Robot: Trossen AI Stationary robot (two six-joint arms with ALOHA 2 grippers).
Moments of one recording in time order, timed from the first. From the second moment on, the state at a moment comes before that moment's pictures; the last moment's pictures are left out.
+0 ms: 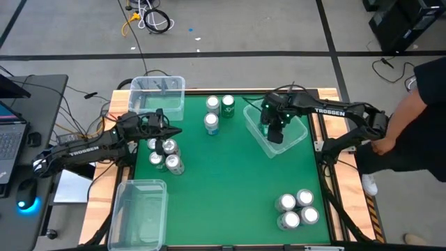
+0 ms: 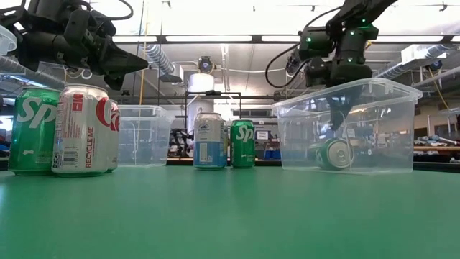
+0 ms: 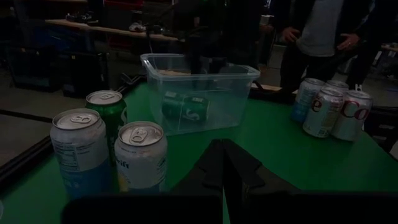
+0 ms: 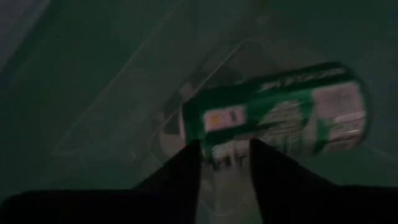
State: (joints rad) left arm 0.44 0.50 0.23 0.19 0.32 -0.08; right arm -0.48 1.42 1.00 -0.92 -0.12 -0.19
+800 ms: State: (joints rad) left arm 0.44 0.50 0.23 0.19 0.32 -0.08; right arm -0.44 1.42 0.97 -0.84 -0.27 -0.38
